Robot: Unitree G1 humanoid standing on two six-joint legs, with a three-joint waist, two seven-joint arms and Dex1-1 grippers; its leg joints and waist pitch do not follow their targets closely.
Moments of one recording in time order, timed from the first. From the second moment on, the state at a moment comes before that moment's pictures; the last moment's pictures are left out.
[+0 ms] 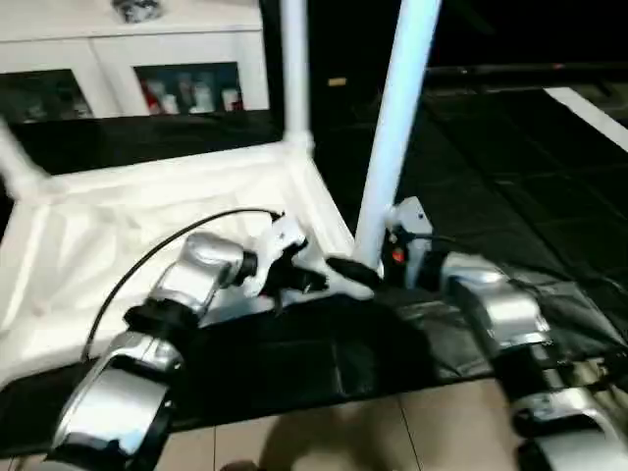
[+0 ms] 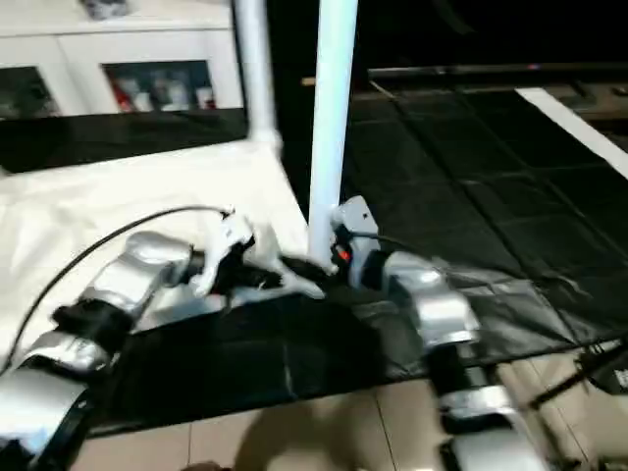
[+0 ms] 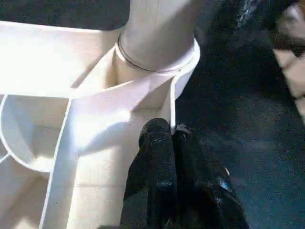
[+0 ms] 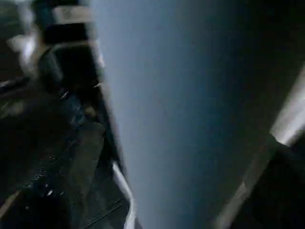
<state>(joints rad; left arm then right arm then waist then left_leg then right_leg) -0.73 0.32 -0.26 0.75 0.04 0.17 -1.33 -0.54 -0.32 0.13 0.43 0.19 0.24 1.09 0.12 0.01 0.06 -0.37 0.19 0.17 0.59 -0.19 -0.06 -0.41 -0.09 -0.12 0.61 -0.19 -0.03</state>
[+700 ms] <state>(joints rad) -0.72 0.38 -0.32 0.68 0.04 0.15 -1.46 -0.61 -0.36 0.22 0.55 0.20 0.25 1.36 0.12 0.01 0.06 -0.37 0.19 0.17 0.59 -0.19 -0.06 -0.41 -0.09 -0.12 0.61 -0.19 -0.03</state>
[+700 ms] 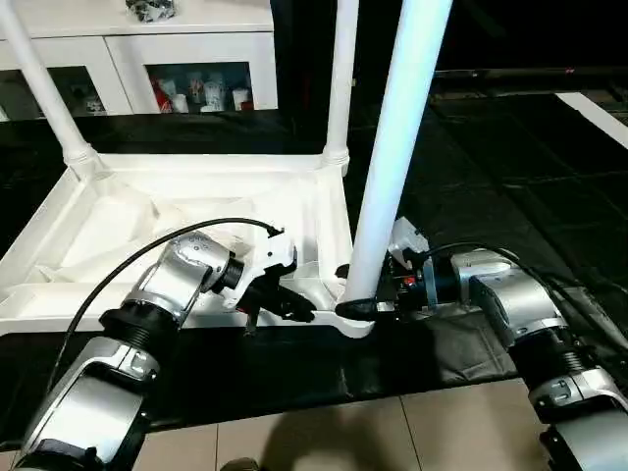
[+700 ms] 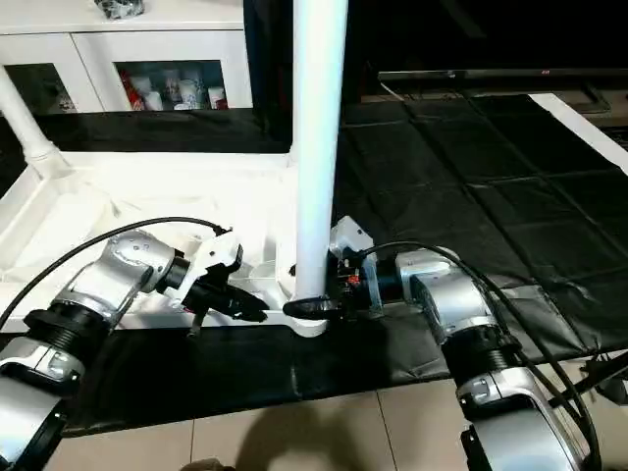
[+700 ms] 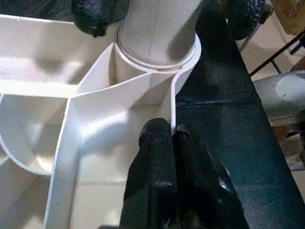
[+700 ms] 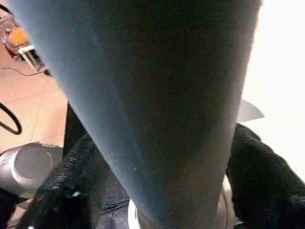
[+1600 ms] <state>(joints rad) -0.75 0.23 -0.22 0.75 0.04 0.32 -1.08 -0.59 -0.19 0.06 0.56 0.14 0.29 0.80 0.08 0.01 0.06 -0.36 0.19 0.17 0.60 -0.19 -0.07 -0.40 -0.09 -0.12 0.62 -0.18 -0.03</state>
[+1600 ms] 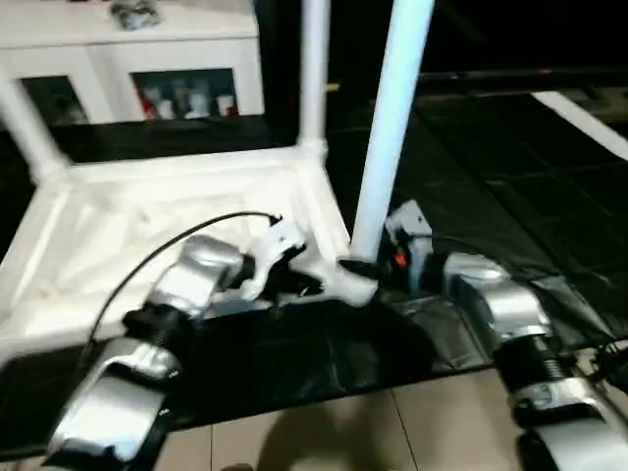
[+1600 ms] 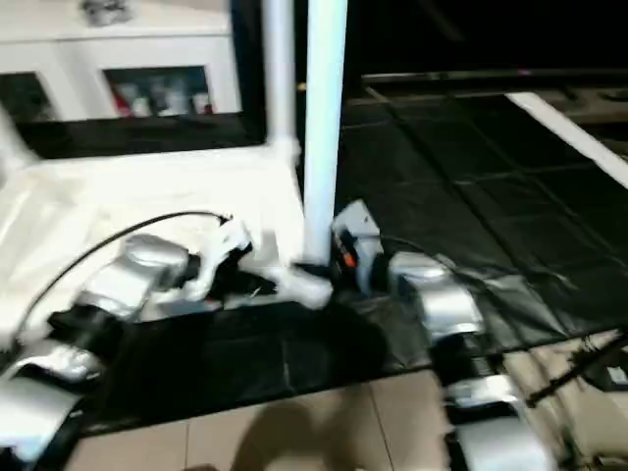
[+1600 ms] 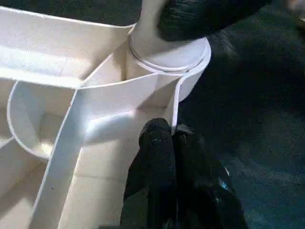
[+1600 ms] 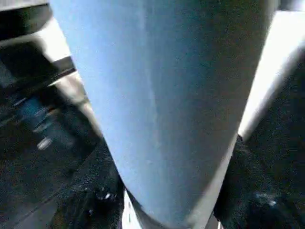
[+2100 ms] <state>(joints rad) -0.83 0.09 -0.13 0.87 0.04 0.37 -0.76 -0.75 -0.01 -0.03 0.77 0.06 0.27 0.27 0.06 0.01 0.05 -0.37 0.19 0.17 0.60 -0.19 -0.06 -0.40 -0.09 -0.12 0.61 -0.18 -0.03</state>
